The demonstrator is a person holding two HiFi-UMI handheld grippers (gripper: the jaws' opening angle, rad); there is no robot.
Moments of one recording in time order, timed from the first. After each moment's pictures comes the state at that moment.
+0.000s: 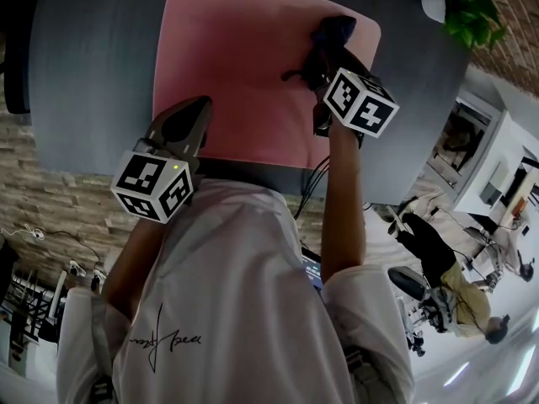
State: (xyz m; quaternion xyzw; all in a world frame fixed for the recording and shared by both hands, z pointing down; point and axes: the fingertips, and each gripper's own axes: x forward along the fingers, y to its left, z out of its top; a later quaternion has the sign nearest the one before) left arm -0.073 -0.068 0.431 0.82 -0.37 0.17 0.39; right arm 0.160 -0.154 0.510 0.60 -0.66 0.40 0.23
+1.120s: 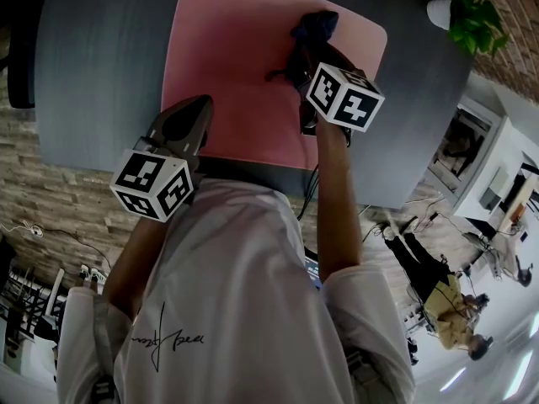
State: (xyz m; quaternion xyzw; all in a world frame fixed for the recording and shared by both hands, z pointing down) left arm -0.089 -0.070 0.429 0.82 -0.38 0.15 0.40; right arm 0.103 -0.164 0.510 0.57 -0.68 0.40 0.23
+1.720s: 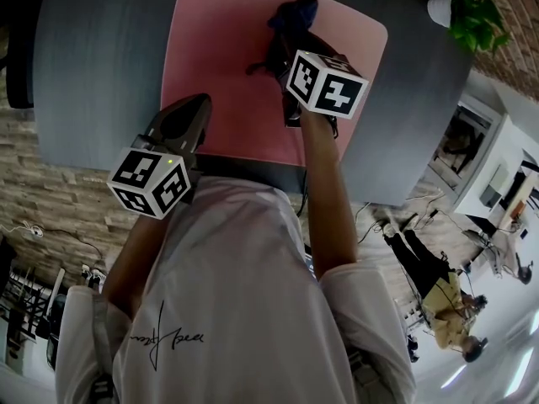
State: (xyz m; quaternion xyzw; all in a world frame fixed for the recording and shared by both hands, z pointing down) left arm -0.085 -0.071 0.435 0.81 -0.38 0.15 0.42; right arm 0.068 -0.177 0.512 0.55 -0.69 0.41 0.23
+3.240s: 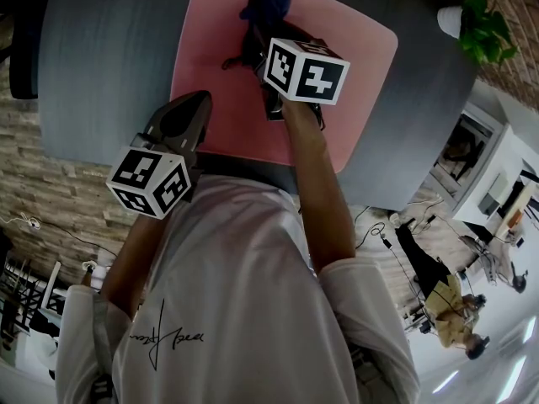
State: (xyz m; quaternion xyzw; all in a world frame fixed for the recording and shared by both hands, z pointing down) left arm -0.109 -0.073 0.432 0.81 -0.40 0.15 0.41; right arm -0.012 -0.191 0.511 0.49 -0.73 0.43 0.22
